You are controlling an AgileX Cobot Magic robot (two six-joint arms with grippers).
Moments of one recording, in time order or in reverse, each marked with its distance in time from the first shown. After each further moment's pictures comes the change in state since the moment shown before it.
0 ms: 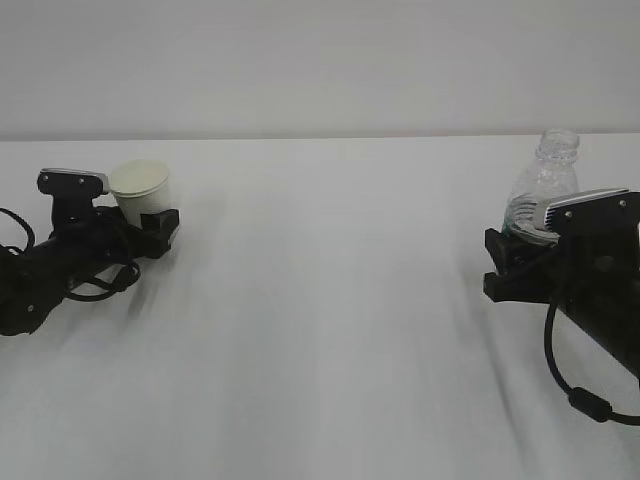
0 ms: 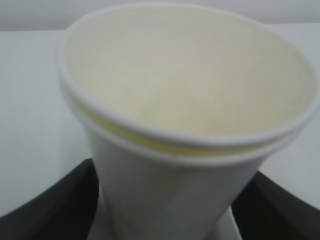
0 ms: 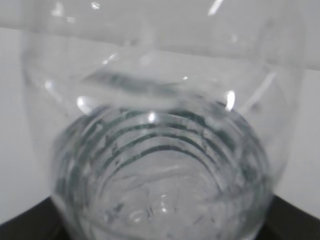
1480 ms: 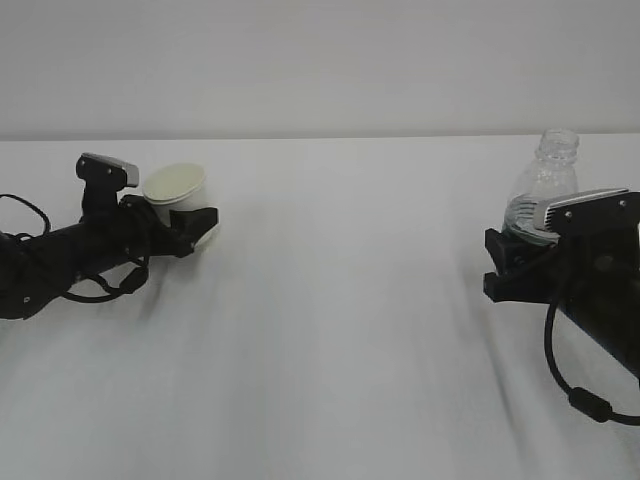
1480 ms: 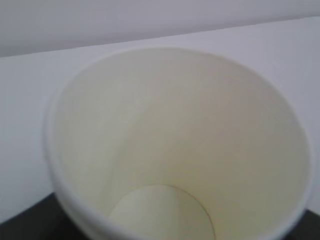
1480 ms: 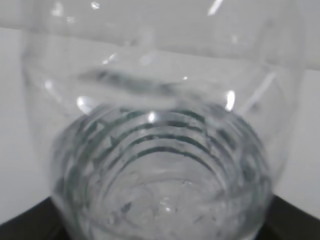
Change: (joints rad) left arm 0.002 0.000 -0.074 0.360 -0.017 -0.165; right arm 0.000 0.000 0.000 0.000 0.000 0.000
